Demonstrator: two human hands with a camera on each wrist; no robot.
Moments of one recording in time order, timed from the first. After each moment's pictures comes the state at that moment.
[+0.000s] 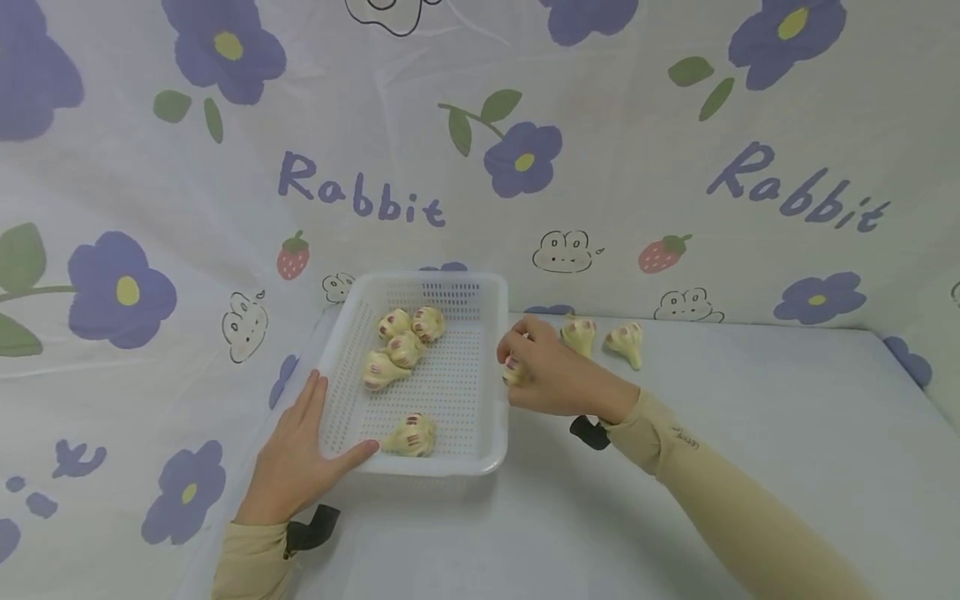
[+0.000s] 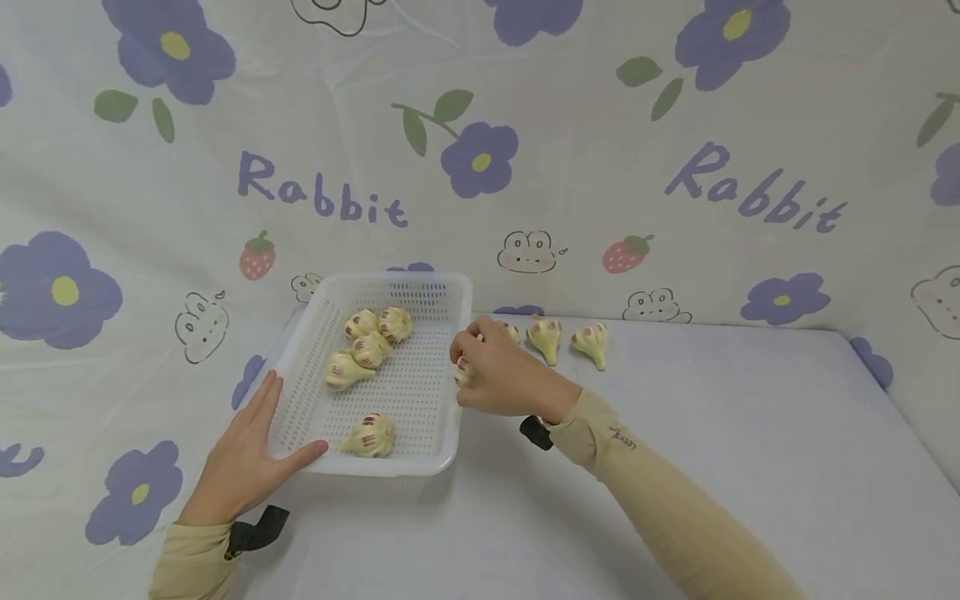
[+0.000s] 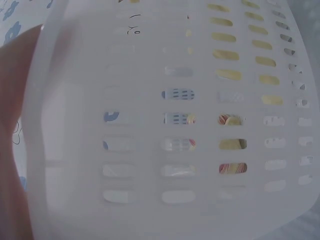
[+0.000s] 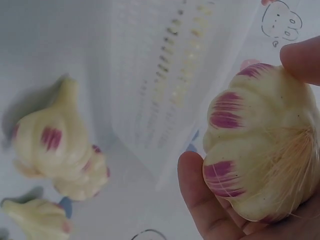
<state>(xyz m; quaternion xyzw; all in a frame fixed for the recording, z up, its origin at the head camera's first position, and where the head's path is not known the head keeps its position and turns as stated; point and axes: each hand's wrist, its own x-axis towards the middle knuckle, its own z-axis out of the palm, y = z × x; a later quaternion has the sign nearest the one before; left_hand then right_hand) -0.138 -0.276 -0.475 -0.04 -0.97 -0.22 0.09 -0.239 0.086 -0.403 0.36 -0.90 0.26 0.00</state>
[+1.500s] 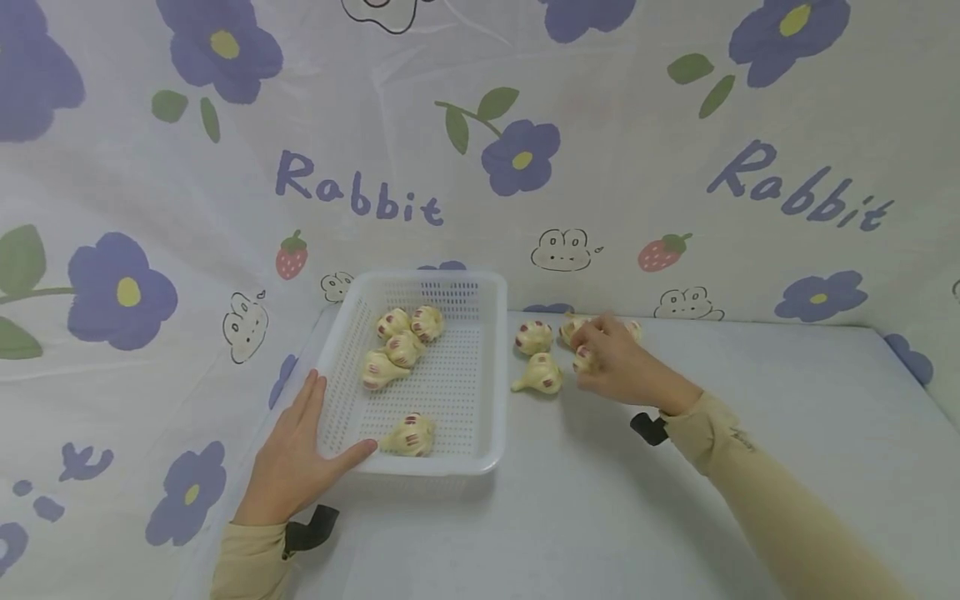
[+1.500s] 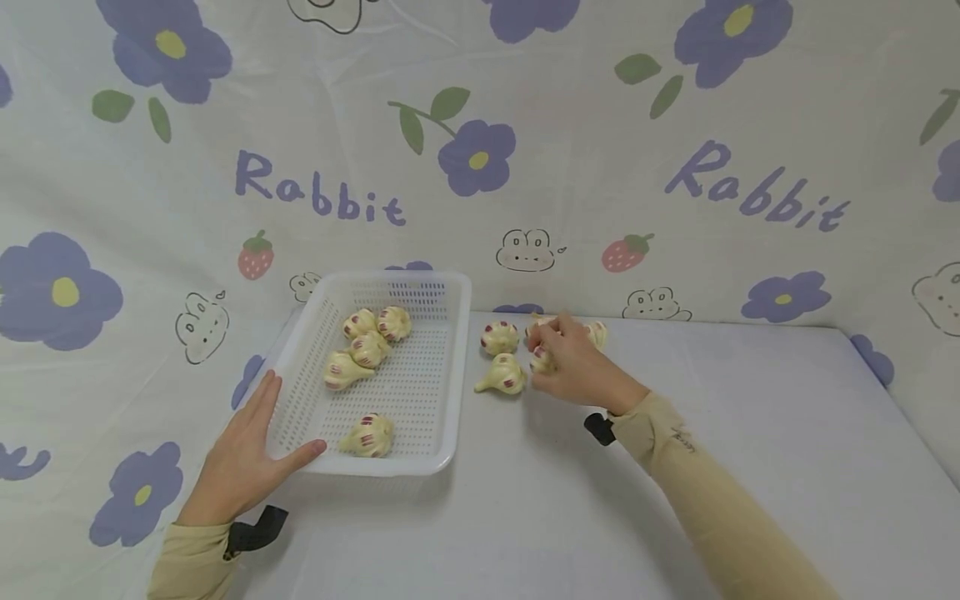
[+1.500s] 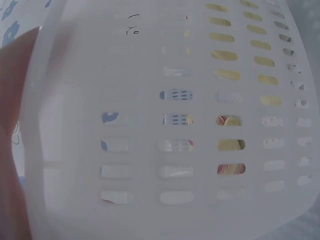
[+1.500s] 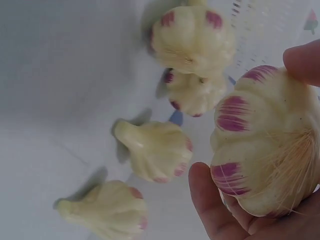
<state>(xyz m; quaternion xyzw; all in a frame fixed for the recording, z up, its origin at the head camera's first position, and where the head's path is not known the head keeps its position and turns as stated) -0.137 -0.274 -0.475 -0.04 -0.97 -0.22 0.10 -0.270 0.176 -0.439 0.29 -0.92 0.26 0.02</state>
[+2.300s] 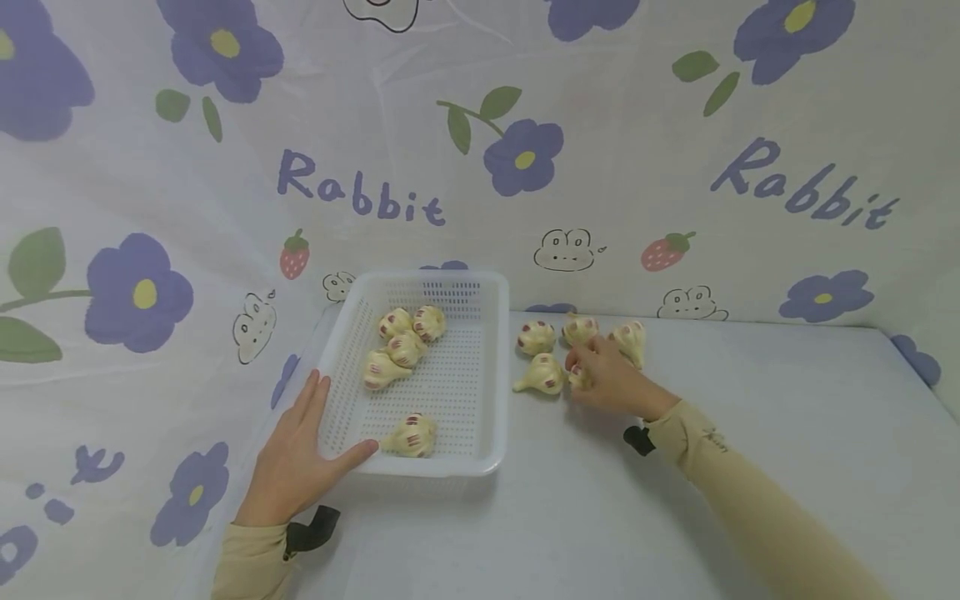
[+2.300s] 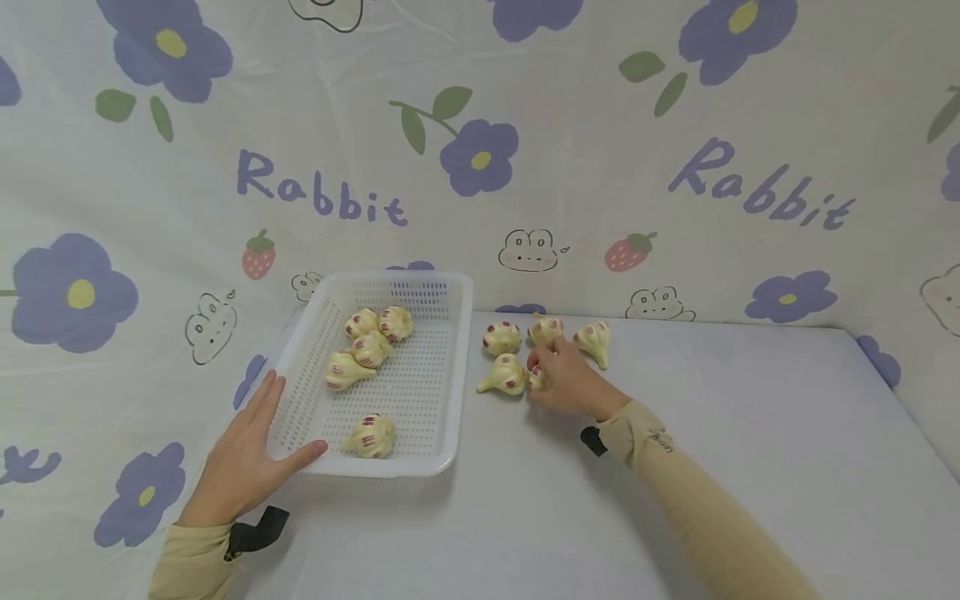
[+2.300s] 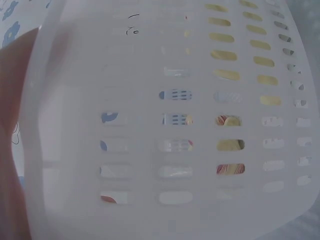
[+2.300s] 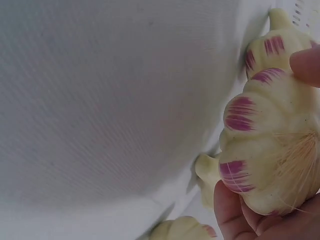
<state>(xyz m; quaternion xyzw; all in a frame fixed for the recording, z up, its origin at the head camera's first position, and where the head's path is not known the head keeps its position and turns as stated) -0.136 -0.274 -0.473 -0.03 -0.97 -0.22 0.09 -0.289 0.173 -0.491 0.27 -0.93 0.24 -0.02</state>
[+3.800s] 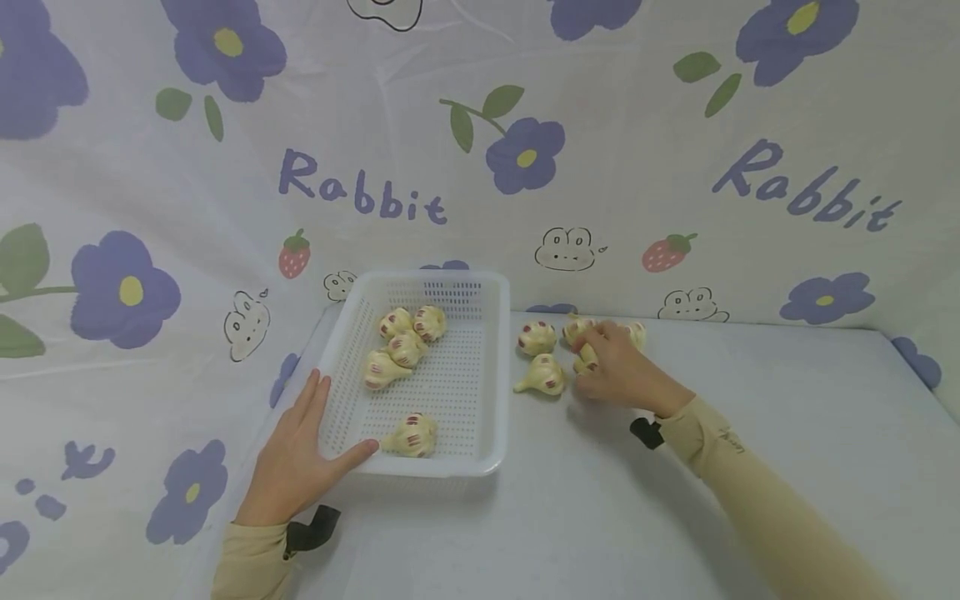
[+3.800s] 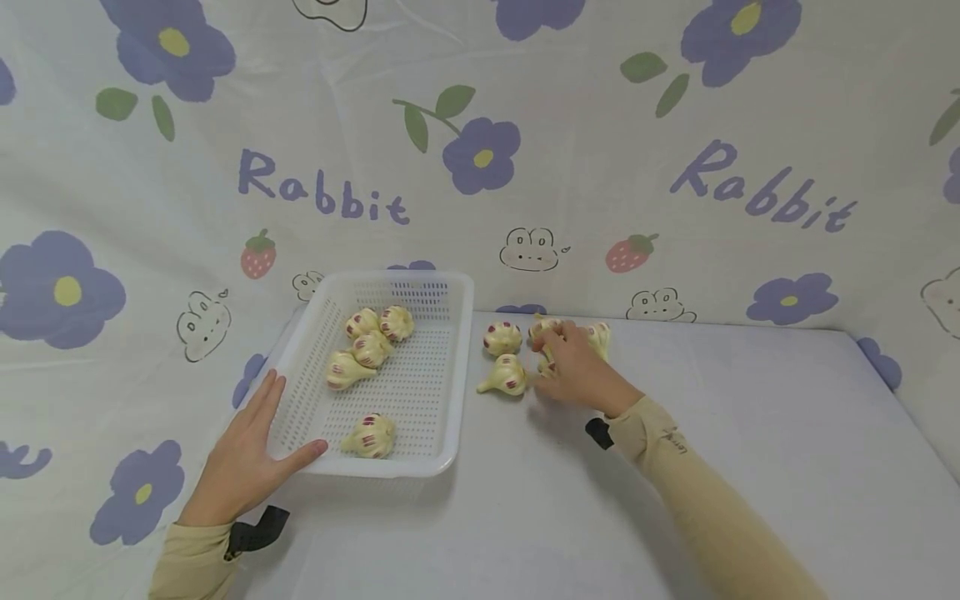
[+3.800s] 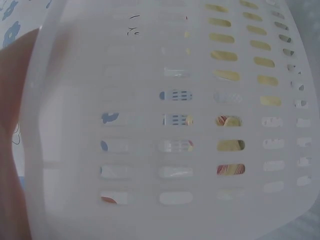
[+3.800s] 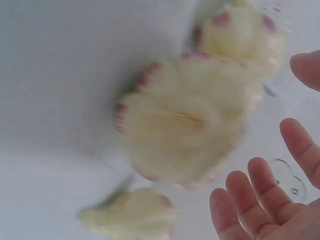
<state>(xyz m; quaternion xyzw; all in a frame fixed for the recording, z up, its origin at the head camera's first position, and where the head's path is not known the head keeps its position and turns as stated) -0.135 -0.272 -0.471 -0.02 -0.97 -0.22 0.08 -0.288 0.177 -0.467 0.27 -0.93 0.25 0.02</state>
